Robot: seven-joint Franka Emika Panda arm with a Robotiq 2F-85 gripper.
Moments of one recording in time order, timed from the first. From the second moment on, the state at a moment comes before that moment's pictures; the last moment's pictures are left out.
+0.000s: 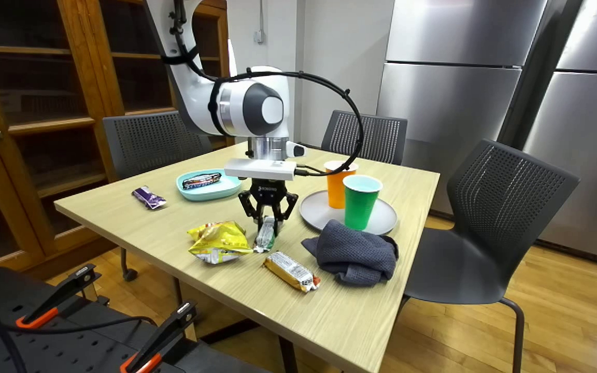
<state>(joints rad) -0.11 0.55 -0.08 -2.21 -0.12 2.63 -0.30</state>
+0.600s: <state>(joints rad) -0.11 0.50 -0.02 -2.21 -0.03 2.62 -0.27</state>
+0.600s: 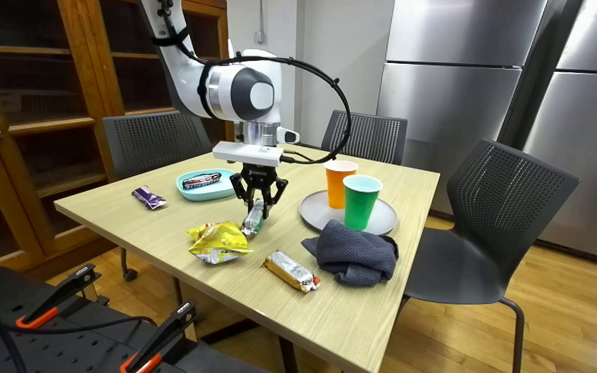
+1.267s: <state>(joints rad) -0.05 0.43 0.02 -2.21 0.10 2.60 -0.06</state>
